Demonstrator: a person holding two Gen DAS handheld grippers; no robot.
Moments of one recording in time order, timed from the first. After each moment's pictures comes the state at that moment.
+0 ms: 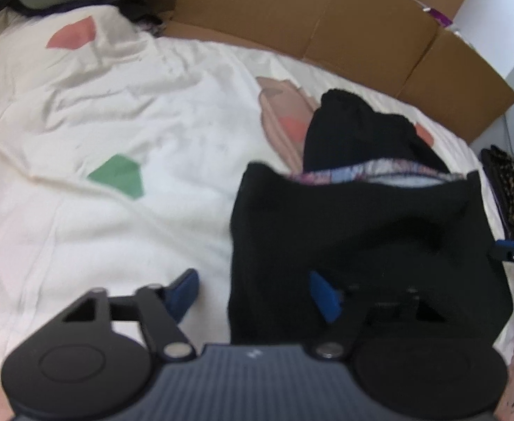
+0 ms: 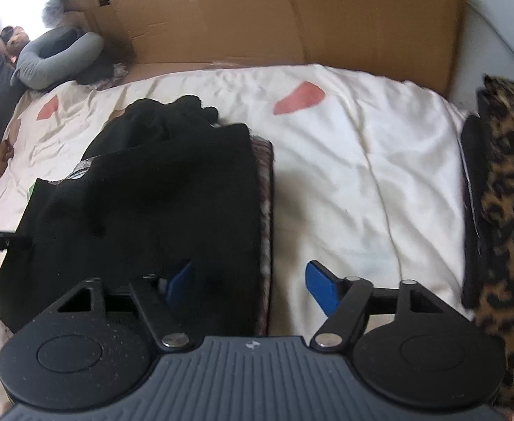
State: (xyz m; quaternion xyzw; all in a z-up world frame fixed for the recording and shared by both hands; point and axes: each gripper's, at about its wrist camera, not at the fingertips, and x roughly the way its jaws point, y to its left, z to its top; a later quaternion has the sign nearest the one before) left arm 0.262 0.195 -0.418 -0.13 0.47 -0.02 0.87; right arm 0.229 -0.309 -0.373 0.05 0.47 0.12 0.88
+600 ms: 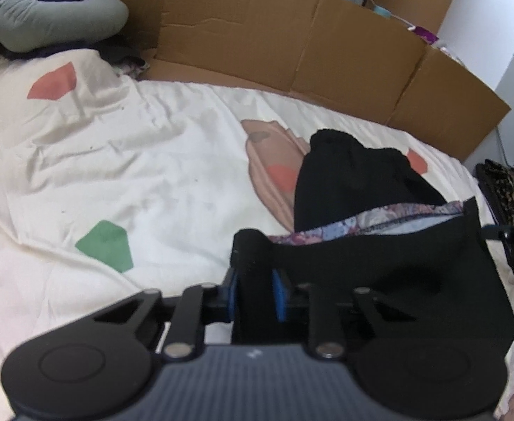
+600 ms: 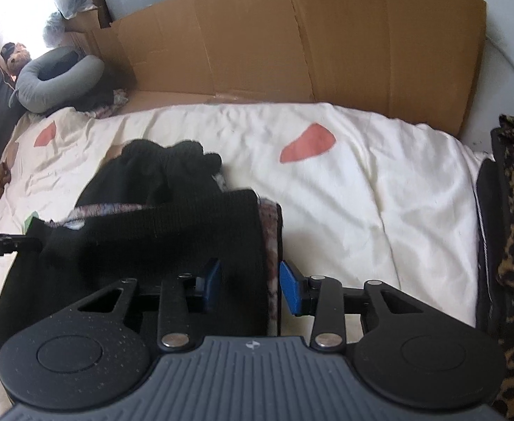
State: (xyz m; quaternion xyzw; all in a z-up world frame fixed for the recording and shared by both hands) left arm 0.286 0.194 -0.406 -0.11 0.43 -0.03 0.90; right arm 0.270 -0.302 -0.362 0.05 0.42 0.12 0.90
